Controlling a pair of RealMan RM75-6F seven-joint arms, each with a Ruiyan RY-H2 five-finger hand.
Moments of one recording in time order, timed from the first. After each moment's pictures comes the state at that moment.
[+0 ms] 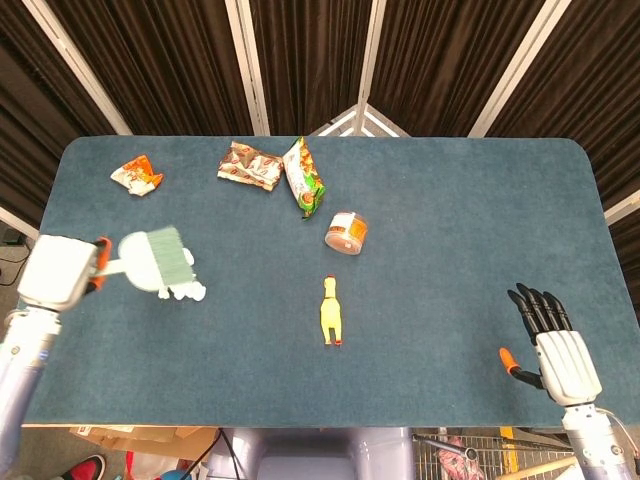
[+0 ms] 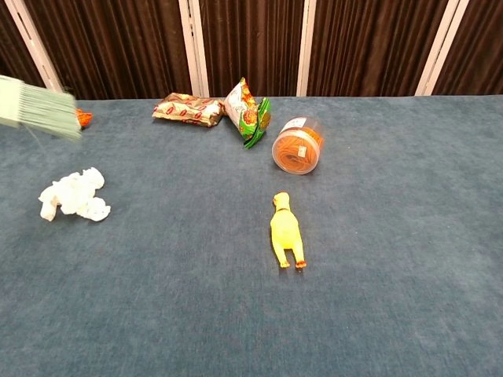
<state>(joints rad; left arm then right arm) -0.53 -1.08 -0.03 -1.75 1.28 1.38 0.45 0.13 -1.15 0.02 -1.63 -1.61 1.47 0.10</state>
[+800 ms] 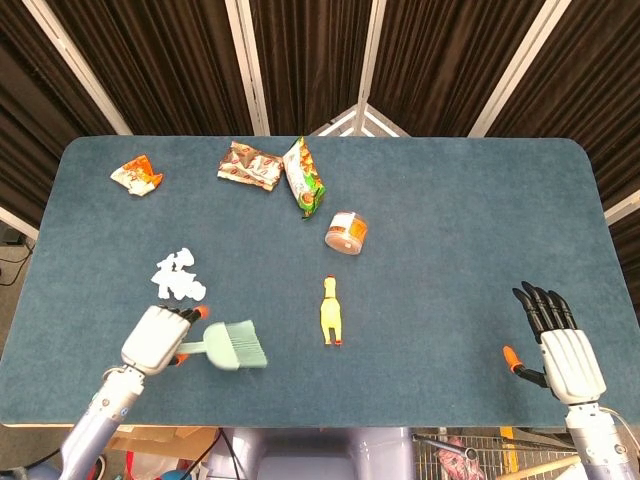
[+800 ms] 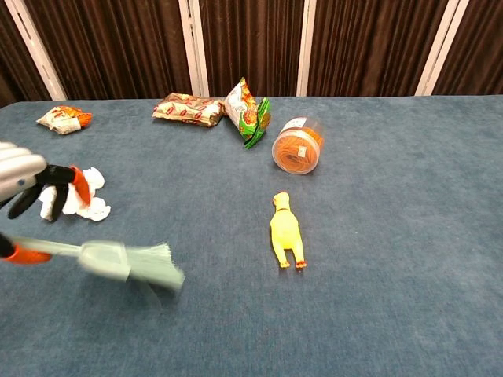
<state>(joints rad) -0.45 -1.37 0.12 -1.71 1.43 1.31 0.56 0.12 -1.15 0.02 -1.63 -1.60 1.47 0.11</state>
